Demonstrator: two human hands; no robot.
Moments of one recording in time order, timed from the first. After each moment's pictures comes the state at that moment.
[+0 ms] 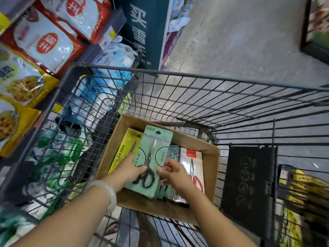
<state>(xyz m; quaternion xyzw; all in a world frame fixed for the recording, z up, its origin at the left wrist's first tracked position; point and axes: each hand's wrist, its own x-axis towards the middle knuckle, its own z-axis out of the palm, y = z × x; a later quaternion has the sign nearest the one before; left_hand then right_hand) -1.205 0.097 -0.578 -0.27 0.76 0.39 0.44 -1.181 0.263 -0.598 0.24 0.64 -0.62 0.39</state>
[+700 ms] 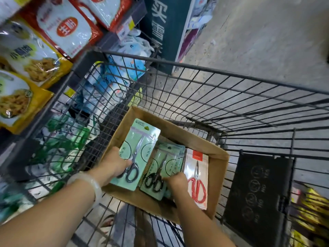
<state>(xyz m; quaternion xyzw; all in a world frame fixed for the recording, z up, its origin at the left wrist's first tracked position) -1.196 0.074 -0.570 -0.38 0.76 0.39 0.36 -1.160 0.259 -0.678 0.37 0.76 -0.36 0.40</state>
